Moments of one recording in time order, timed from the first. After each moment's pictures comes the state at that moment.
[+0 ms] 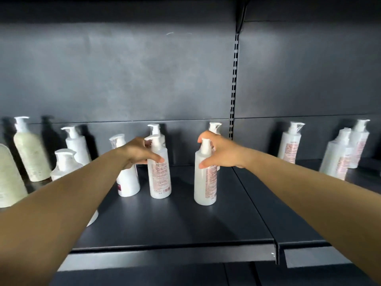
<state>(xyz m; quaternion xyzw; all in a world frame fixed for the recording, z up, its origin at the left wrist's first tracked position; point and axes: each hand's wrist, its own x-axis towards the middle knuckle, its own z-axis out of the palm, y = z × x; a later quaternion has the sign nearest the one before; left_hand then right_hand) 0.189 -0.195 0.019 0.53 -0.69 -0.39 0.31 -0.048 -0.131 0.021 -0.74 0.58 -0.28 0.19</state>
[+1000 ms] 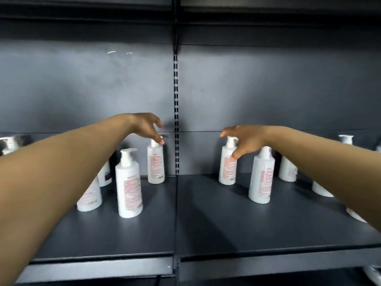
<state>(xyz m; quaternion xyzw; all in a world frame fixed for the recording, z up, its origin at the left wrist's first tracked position) -0.019 -0.157 0.118 0.55 -0.83 -0.04 0.09 -0.284 -0.054 0.104 -0.73 0.68 0.00 -0.03</state>
